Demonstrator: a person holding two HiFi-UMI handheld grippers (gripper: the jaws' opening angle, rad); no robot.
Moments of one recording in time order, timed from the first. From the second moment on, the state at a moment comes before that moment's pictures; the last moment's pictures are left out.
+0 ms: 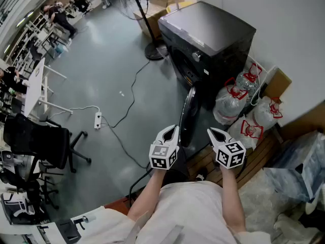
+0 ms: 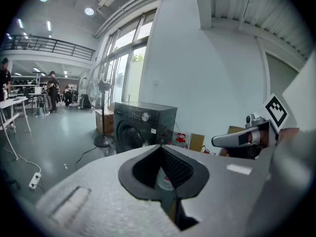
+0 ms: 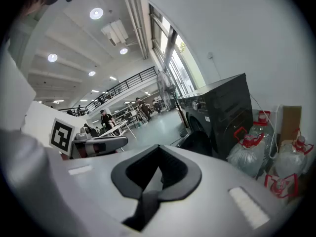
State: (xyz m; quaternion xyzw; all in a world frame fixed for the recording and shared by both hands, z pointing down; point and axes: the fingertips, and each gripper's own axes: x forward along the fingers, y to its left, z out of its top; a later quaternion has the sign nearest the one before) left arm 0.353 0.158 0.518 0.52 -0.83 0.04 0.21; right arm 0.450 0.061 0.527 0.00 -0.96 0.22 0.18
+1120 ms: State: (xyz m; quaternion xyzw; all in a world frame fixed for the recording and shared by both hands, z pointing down) left arm 0.286 0.054 0.667 0.52 -0.79 0.12 0.31; right arm 0.376 -0.005 0.606 -0.09 -0.94 0.12 0.30
